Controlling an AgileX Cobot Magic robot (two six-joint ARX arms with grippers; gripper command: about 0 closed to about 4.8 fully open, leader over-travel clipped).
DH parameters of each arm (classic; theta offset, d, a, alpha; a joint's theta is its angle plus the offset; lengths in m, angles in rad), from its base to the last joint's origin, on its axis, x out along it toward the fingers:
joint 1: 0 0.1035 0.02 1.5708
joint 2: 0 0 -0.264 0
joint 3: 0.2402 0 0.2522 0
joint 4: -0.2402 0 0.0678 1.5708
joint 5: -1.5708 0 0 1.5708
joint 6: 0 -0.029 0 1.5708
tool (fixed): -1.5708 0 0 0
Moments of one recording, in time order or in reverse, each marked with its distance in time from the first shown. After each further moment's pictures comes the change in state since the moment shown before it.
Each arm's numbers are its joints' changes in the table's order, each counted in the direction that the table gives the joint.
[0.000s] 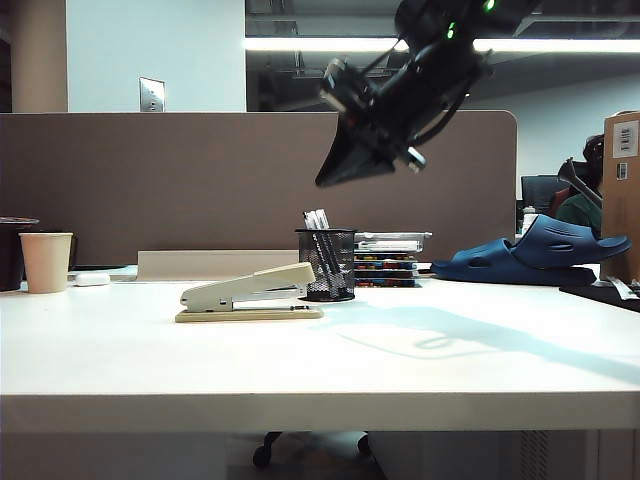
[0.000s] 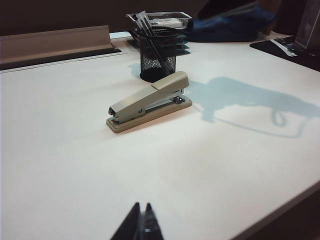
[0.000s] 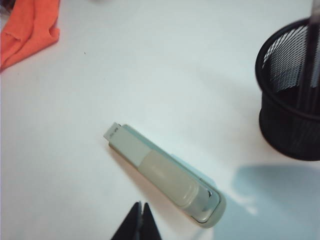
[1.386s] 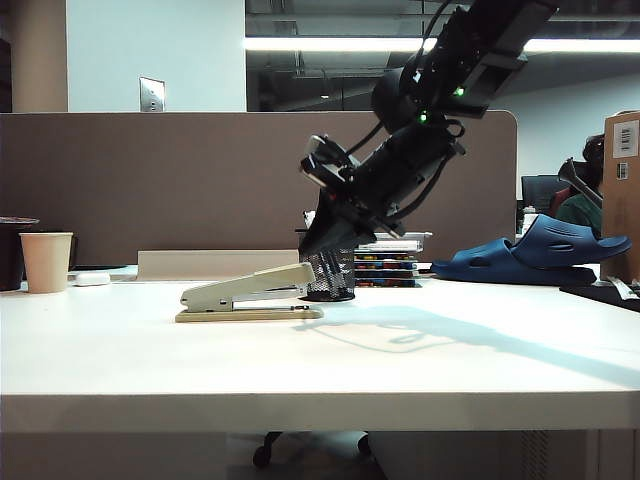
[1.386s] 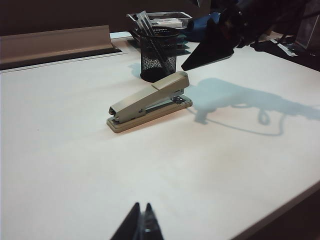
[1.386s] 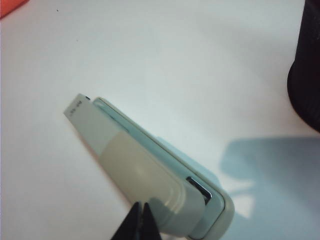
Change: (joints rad) left arm 0.000 0.000 0.000 0.000 0.000 0.000; right arm 0.018 -0.167 0.001 0.085 -0.018 0.000
